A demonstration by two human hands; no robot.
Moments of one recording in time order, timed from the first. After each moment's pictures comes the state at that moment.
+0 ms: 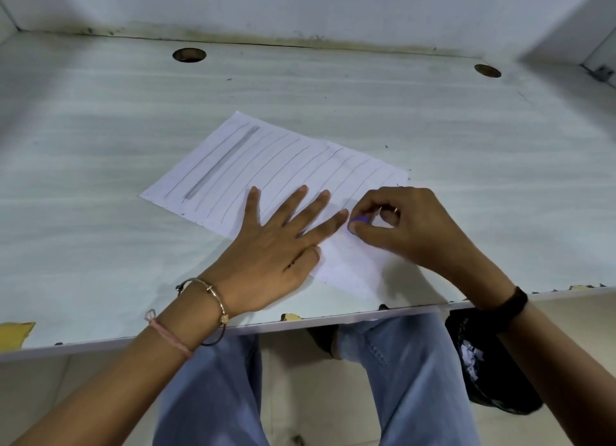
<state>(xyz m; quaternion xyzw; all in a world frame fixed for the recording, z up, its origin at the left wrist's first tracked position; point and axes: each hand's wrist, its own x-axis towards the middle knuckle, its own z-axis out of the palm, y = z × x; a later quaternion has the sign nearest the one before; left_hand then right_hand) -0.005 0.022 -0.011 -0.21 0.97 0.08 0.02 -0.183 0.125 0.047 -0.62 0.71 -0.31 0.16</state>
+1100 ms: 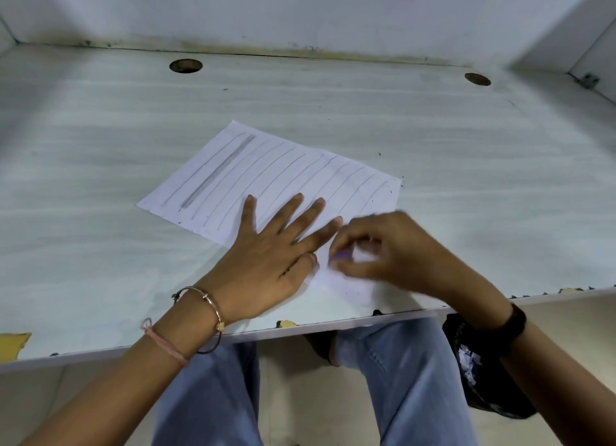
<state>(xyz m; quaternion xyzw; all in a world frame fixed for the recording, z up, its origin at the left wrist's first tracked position) -0.005 0.021 -0.012 -0.21 0.98 0.07 0.01 -0.174 0.130 0.042 -0.67 0.66 -0.26 0.22</state>
